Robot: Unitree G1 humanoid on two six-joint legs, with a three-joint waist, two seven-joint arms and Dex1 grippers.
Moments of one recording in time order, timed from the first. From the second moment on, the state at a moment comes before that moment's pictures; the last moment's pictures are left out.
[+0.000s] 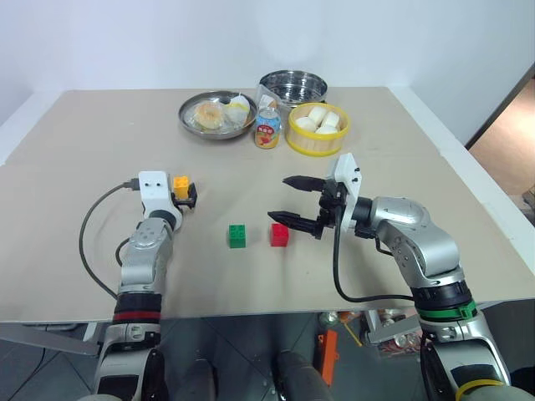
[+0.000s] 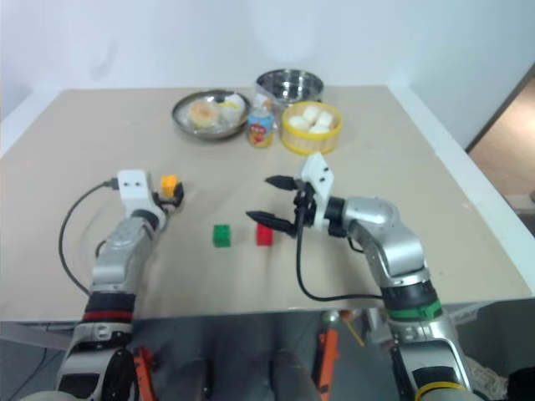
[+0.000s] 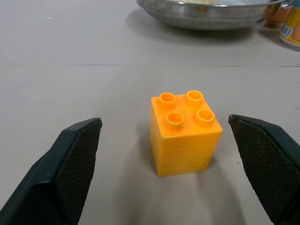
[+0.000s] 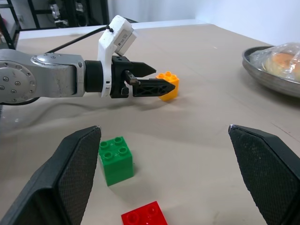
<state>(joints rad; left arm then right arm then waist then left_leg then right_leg) -0.55 0.15 0.20 0.29 -0.13 0.27 -0.05 -0.59 -0.50 0.09 -0.08 0.40 0.45 0.94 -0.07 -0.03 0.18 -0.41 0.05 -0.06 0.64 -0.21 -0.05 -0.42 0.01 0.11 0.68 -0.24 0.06</state>
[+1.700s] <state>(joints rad) -0.46 0.71 0.00 0.37 -0.33 -0.06 -1.42 -0.58 -0.54 0.09 -0.11 0.37 0.45 0.96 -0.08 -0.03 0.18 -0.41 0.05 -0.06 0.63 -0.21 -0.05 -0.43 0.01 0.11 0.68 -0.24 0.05</state>
